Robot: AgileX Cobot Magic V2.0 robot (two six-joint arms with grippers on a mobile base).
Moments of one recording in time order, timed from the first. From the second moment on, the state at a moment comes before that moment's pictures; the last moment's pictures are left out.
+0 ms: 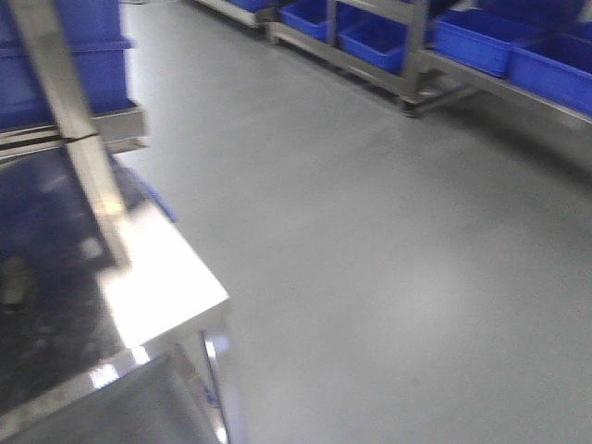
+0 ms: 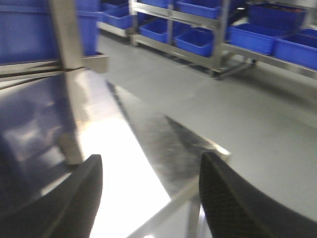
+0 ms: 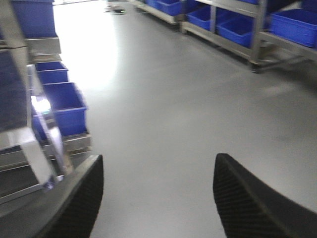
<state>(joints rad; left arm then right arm) -0.09 0.10 -0.38 0.01 0.60 -0.06 0.22 0.09 -0.37 -0.03 0.63 0.06</state>
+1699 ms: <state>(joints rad) -0.09 0.10 -0.38 0.01 0.60 -0.06 0.22 0.09 -0.37 -0.03 0.63 0.06</state>
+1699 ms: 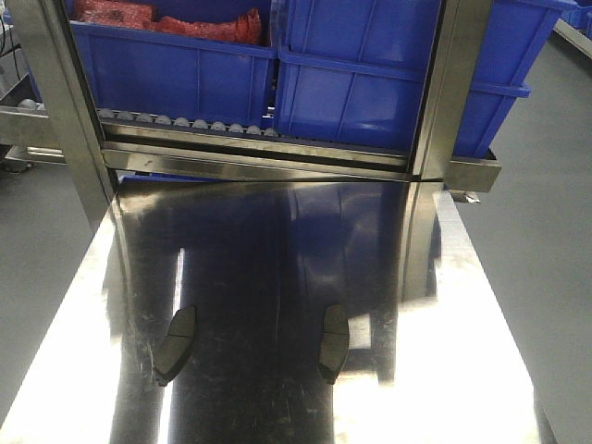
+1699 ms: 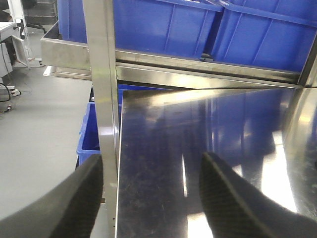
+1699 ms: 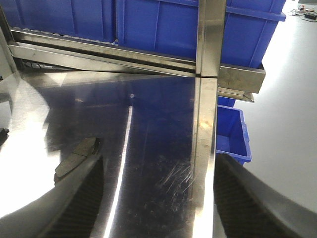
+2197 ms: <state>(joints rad) -0.09 0.10 -0.38 0.01 0.60 -0.06 0.22 0.09 -0.37 -0.03 0.63 0.06</state>
